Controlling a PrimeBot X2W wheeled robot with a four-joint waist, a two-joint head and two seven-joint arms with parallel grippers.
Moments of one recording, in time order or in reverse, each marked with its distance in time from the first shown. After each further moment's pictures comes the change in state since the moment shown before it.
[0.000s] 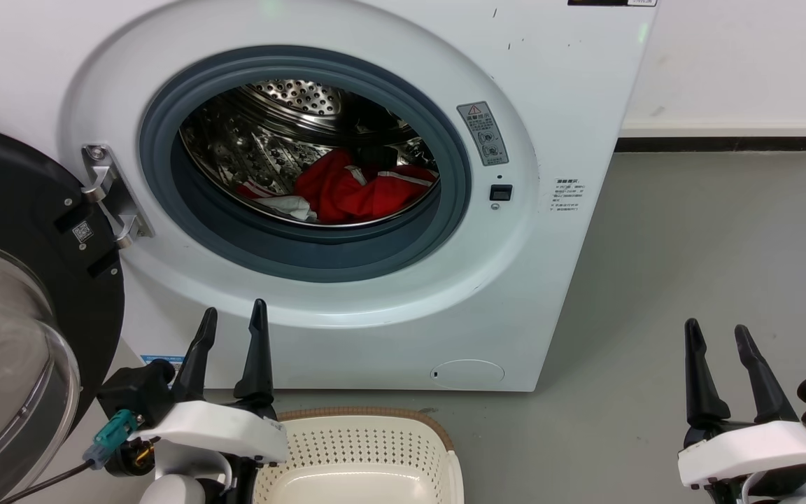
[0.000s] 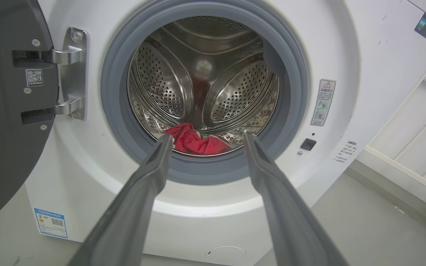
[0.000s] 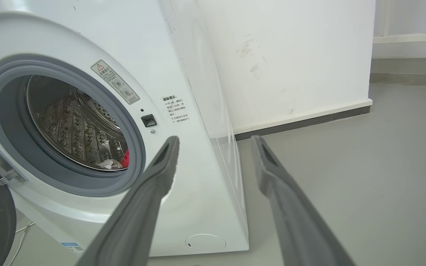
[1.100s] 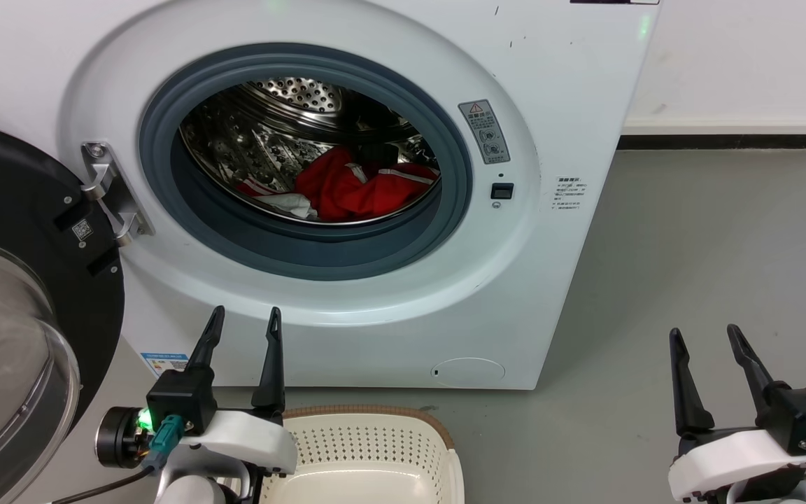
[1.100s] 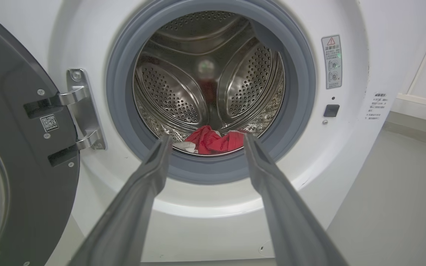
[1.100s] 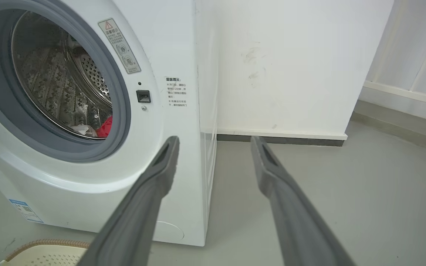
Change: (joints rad) left arm -0.009 0.018 -0.036 0.045 0.297 0.049 -0.068; right arm 0.010 0.000 0.000 0.002 -0.294 0.000 -0.037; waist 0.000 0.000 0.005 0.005
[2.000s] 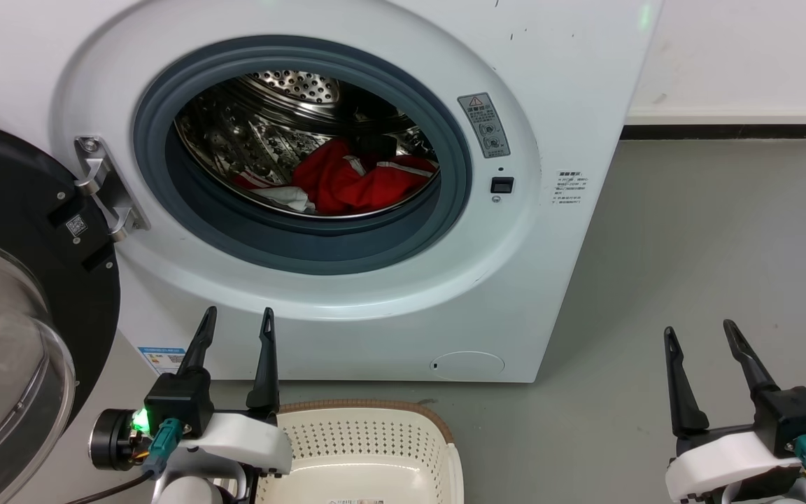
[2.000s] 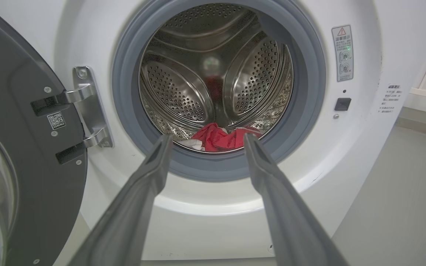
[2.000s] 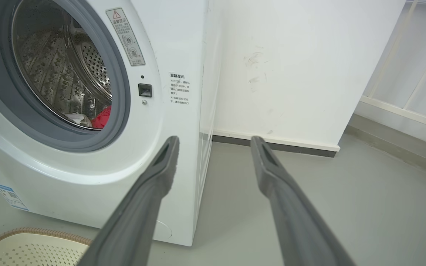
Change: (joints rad) left arm 0.000 -0.011 0.027 0.015 0.050 0.003 -0.028; right arm 0.002 0.000 0.007 -0.015 -0.098 0.000 -0.022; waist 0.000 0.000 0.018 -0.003
